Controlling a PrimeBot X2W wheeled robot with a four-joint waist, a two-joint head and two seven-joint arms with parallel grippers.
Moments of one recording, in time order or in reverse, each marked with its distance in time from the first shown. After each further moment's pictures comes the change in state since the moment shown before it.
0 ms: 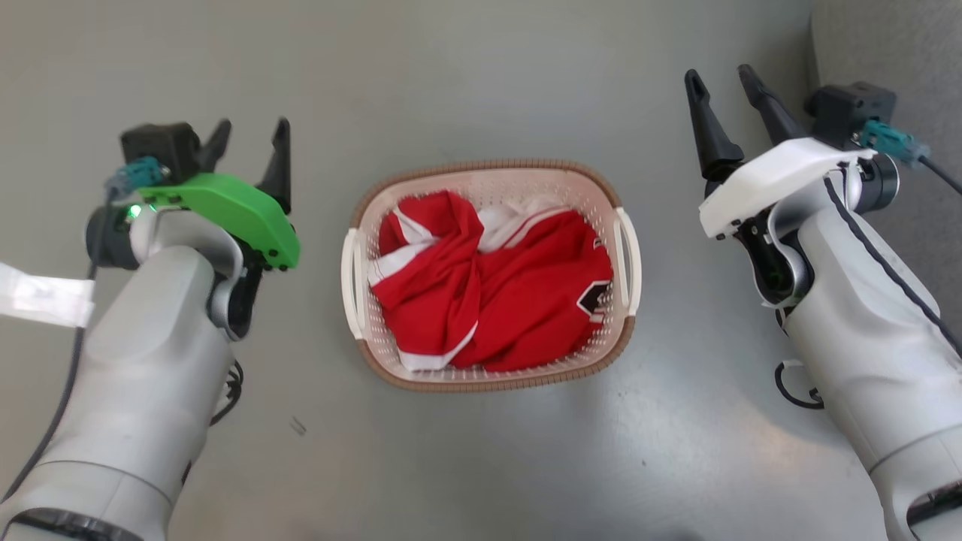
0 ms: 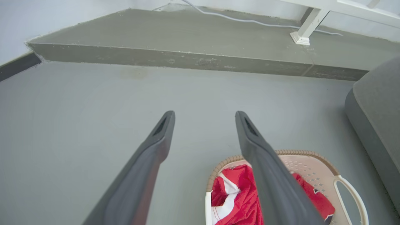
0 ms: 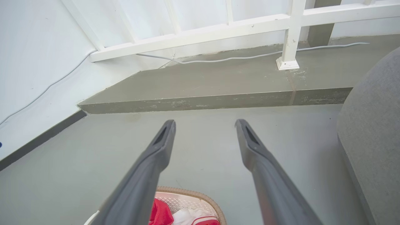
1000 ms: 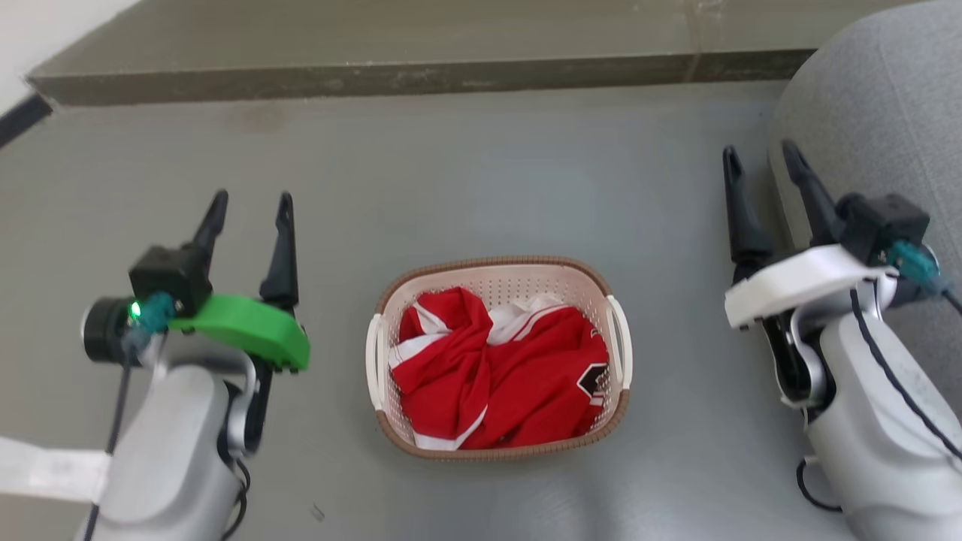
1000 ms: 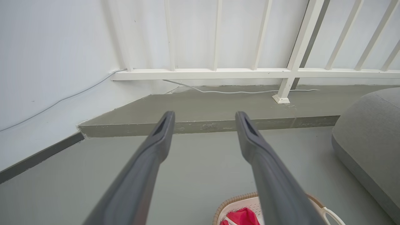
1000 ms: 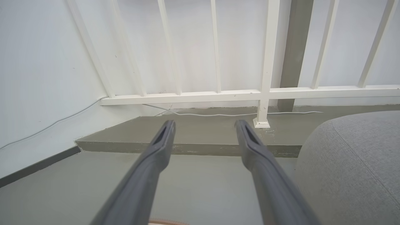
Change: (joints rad) left arm 0.415 0.074 0.200 -0.578 0.267 0.154 0.000; right arm 0.353 -0.013 -0.155 -0.405 -0.188 -0.099 0.000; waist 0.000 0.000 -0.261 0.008
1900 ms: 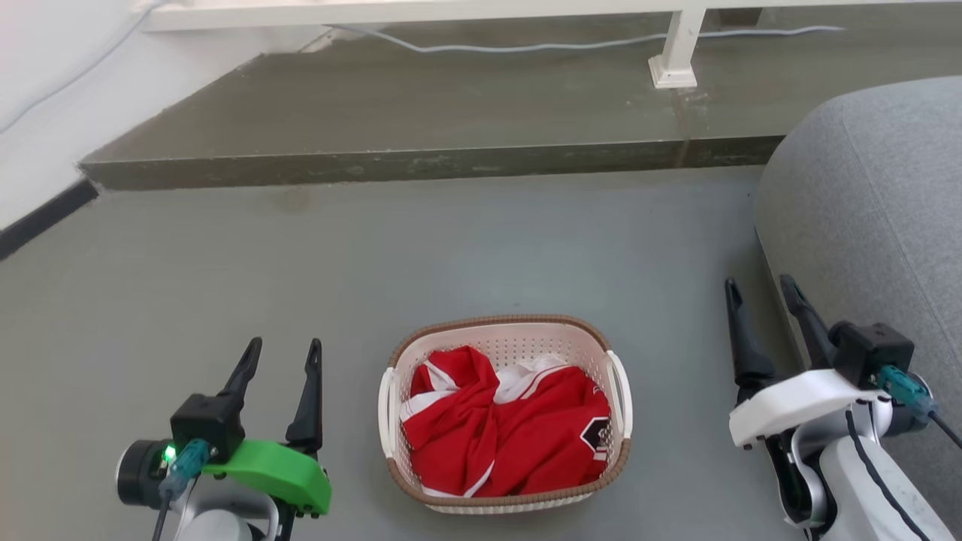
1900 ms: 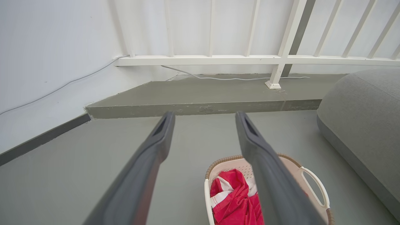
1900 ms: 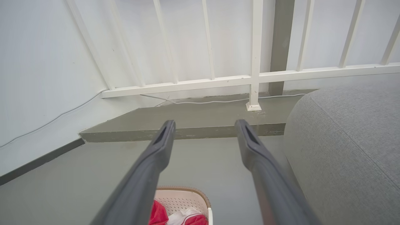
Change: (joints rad) left arm 0.352 0.000 0.018 -0.163 0.058 0.019 0.000; right arm 0.298 0.027 -0.042 -0.089 -0.020 -0.025 0.000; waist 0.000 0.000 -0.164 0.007
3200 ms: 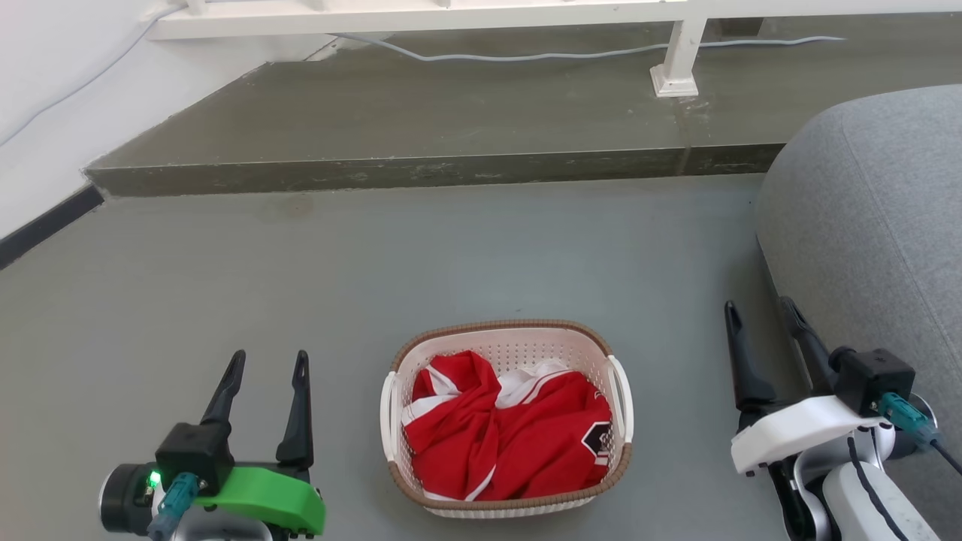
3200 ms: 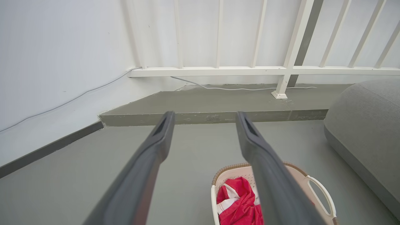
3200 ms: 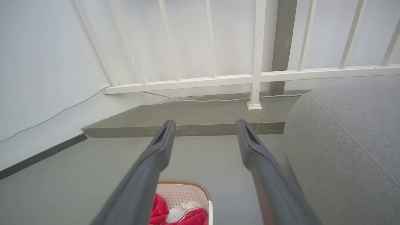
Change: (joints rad) left arm 0.115 -0.030 0.096 -0.132 0.101 0.008 0.014; right arm 0.073 -0.004 0.001 -0.060 -0.019 -0.002 0.000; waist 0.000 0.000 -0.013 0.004
